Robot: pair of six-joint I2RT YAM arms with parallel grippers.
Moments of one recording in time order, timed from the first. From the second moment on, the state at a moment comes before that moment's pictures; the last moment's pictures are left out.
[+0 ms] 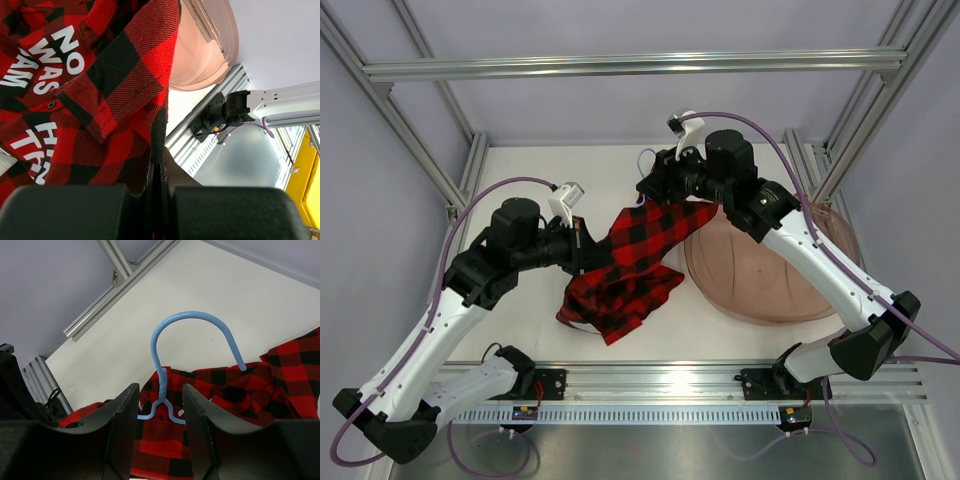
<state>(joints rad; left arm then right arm) -0.57 0.91 1.12 -0.69 0.46 -0.50 0.68 1.44 1.55 -0.38 -0.25 0.24</state>
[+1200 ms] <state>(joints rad) -0.58 0.66 1.04 -0.83 0.26 -0.50 0.68 1.44 1.58 -0.43 -0.19 0.24</state>
